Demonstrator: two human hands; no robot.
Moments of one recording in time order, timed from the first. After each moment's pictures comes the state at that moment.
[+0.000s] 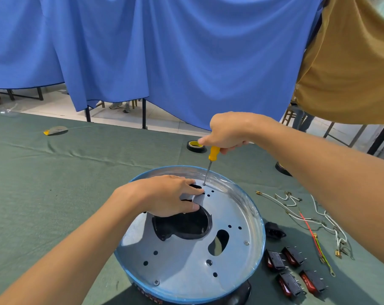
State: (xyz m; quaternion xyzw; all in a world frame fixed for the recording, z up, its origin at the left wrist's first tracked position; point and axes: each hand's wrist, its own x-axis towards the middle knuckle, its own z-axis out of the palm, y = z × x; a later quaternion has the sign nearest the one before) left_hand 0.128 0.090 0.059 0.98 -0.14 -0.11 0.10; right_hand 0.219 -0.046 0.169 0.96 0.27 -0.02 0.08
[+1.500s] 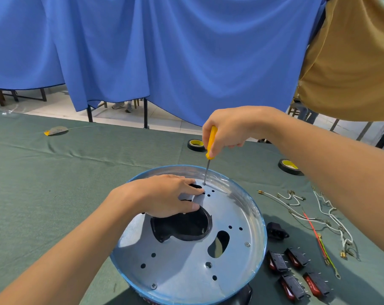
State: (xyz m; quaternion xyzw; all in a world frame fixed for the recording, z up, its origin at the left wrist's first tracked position) left_hand 0.127 0.089 0.061 0.98 -0.13 -0.11 0.10; right_hand 0.225 -0.057 0.175 0.95 0.31 -0.09 -0.01
